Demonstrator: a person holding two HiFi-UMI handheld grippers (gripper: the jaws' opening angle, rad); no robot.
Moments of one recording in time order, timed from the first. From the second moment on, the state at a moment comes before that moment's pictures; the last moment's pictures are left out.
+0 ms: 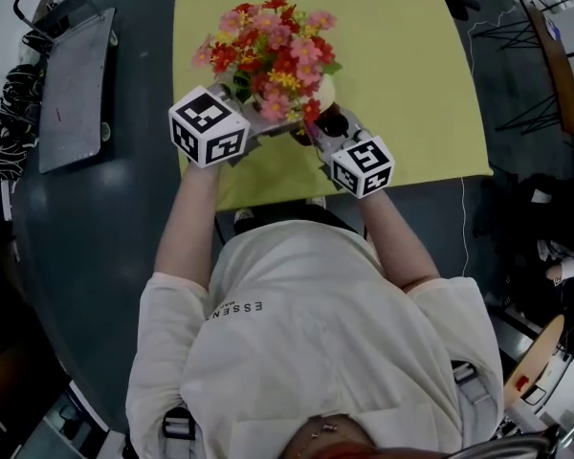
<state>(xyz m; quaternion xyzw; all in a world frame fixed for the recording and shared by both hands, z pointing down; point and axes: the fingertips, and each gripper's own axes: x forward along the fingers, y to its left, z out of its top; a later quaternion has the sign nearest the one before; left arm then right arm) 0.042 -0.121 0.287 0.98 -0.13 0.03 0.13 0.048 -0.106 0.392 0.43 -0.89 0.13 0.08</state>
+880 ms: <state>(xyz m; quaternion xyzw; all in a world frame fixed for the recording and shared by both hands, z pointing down) 0.051 -0.116 0.282 0.99 -0.08 0.01 0.14 0.000 -0.104 0.364 0.36 -0.93 0.09 0.02</state>
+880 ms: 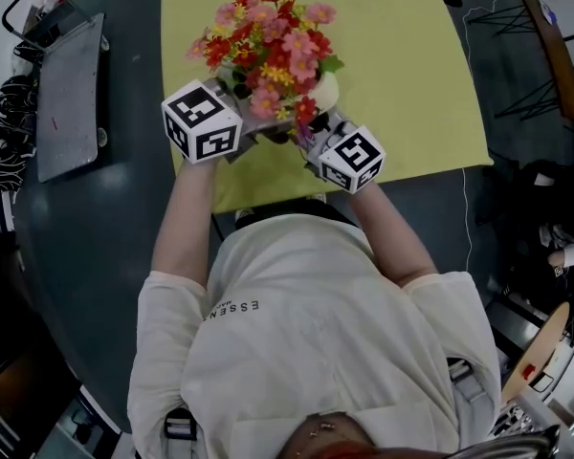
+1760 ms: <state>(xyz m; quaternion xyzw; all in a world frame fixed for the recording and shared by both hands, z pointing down) 0.036 -0.116 0.379 0.98 -0.10 0.10 0.10 0.147 -0.159 0.416 0.54 -0.82 0.17 0.06</state>
